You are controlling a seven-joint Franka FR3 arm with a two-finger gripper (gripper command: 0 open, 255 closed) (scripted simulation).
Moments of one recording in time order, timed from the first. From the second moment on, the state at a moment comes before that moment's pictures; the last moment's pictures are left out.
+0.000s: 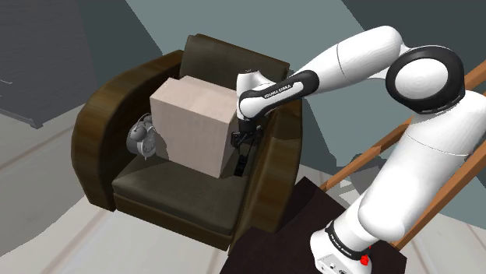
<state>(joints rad) -0.08 0.20 0.12 -2.20 -0.12 2.14 0.40</state>
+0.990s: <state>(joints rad) -0.09 0.28 0.09 -2.17 -0.14 2.20 0.42</state>
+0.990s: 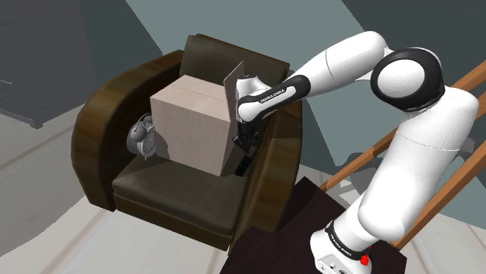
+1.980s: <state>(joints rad) -0.14 0.15 0.12 -2.39 -0.03 2.45 0.23</state>
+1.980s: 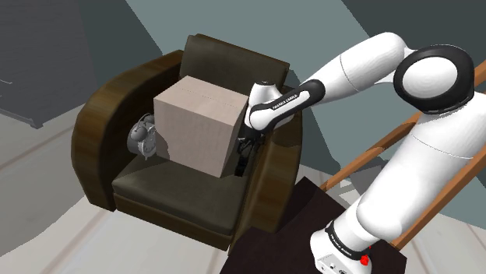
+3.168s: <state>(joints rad) -0.14 0.15 0.11 -2.39 -0.03 2.42 0.22</state>
